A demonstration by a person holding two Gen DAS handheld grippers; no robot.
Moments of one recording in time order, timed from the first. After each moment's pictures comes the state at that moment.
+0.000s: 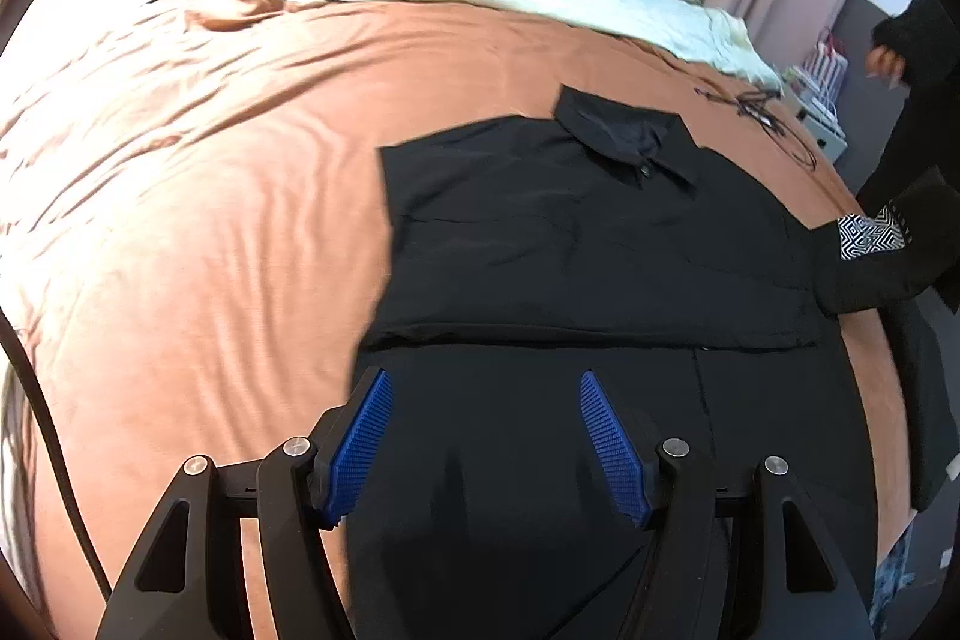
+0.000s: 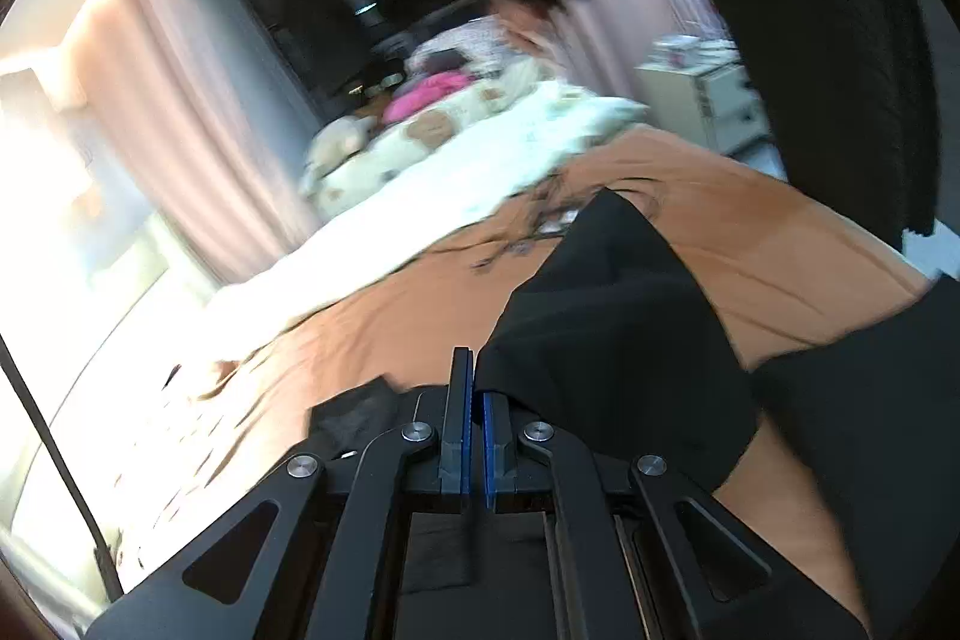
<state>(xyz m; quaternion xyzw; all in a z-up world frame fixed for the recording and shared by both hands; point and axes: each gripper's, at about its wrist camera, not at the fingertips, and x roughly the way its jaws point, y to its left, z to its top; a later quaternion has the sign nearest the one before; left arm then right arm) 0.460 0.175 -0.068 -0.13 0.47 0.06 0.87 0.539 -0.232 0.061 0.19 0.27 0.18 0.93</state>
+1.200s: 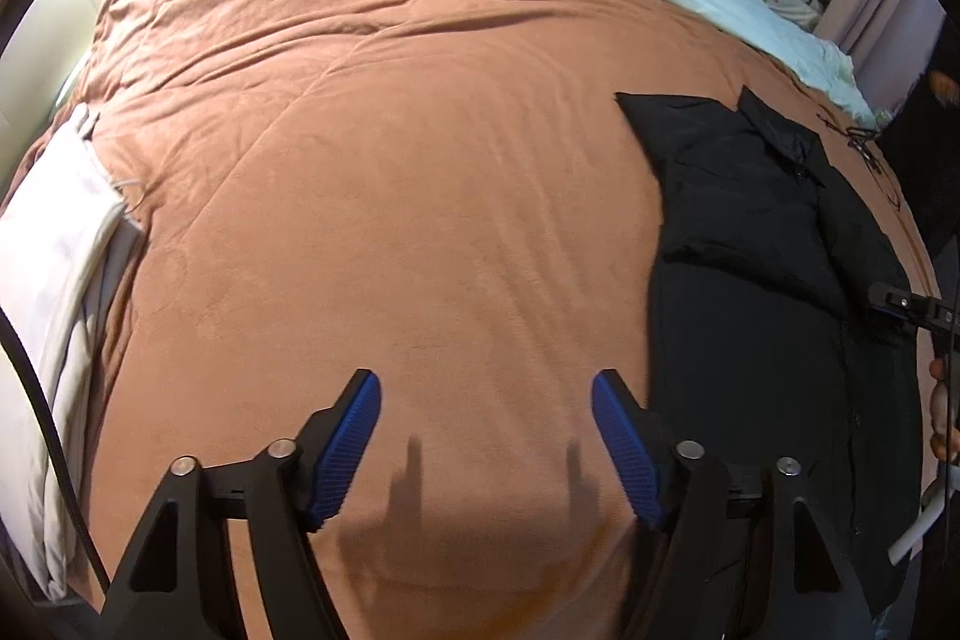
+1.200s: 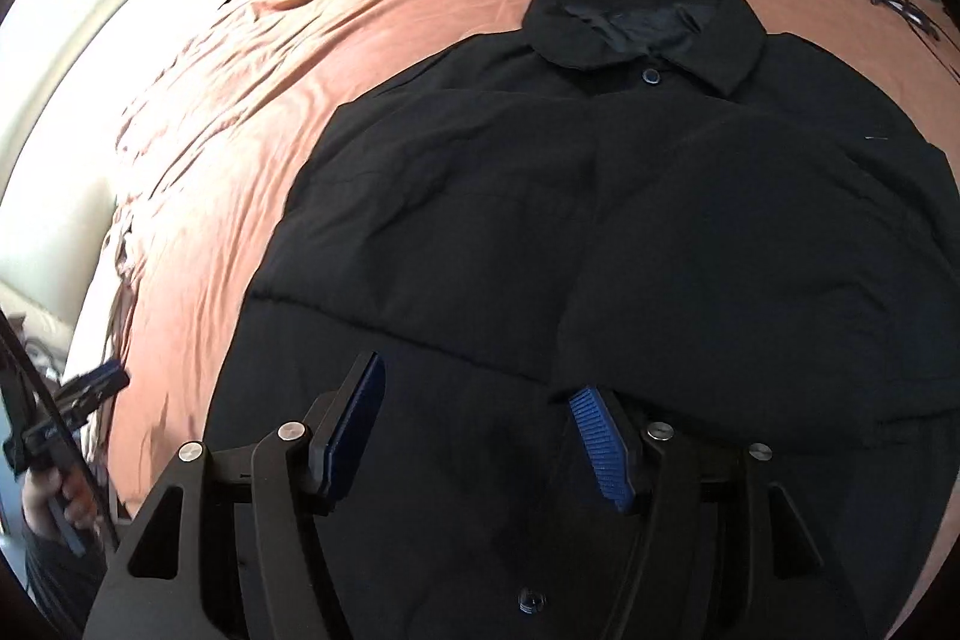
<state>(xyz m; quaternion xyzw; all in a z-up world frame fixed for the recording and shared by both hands) 0.373 0.297 -0.104 -0.17 0.50 0.14 0.84 0.636 0.065 0.007 -0.02 0.54 0.34 0.77</state>
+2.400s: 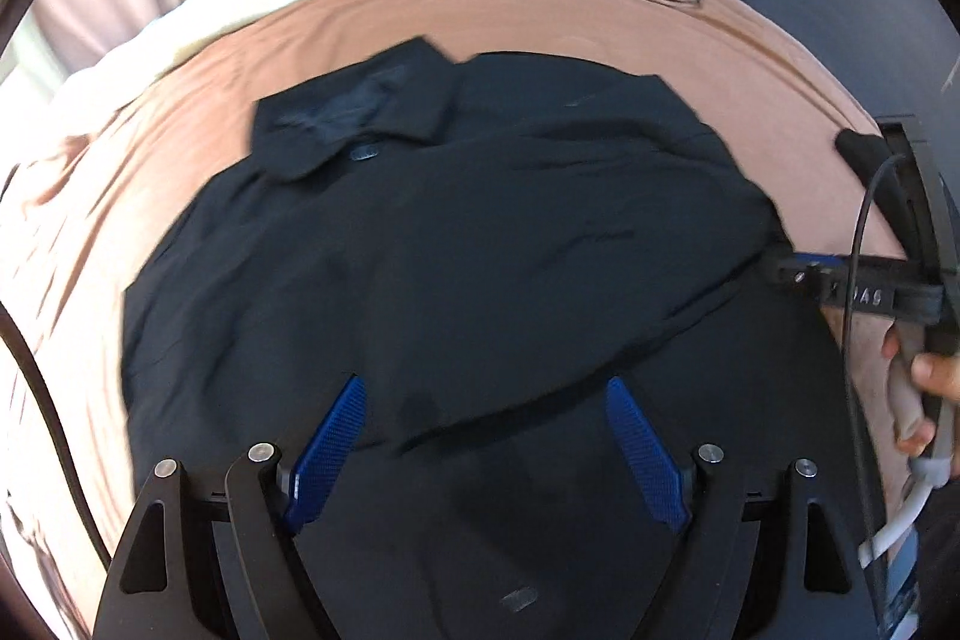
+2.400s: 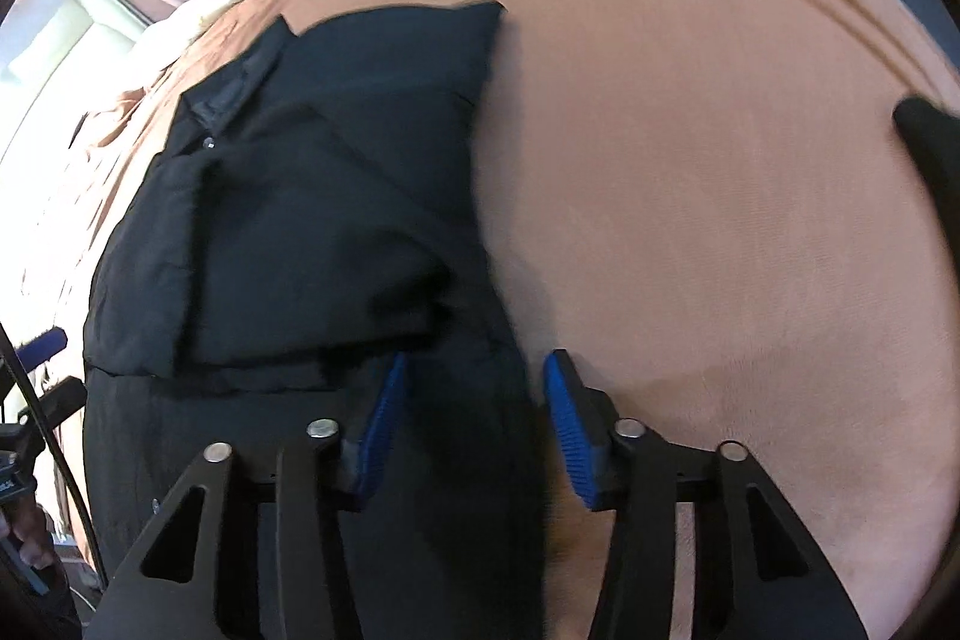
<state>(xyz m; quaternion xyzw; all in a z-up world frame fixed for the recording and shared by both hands) 0.594 -0.061 -0.097 0.05 0.54 -0.06 0.84 0.635 -0.242 -0.035 0.09 0.55 0.18 0.81</state>
